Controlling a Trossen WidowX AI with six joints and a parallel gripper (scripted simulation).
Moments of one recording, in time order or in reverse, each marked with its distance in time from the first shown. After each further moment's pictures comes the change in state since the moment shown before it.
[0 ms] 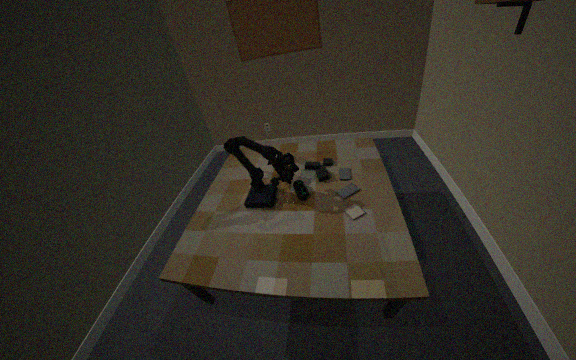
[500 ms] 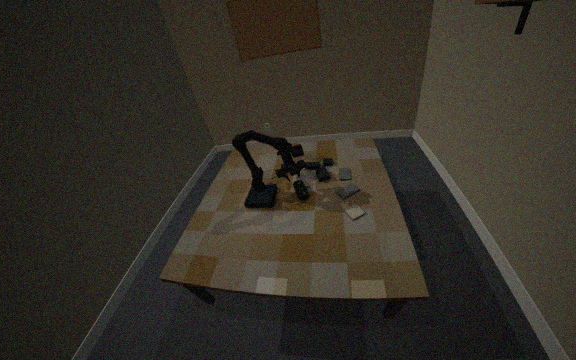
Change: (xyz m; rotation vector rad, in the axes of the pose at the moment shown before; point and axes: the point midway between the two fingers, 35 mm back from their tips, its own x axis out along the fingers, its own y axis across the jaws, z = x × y) arm -0.012 0.042 0.004 0.114 -0.063 -0.204
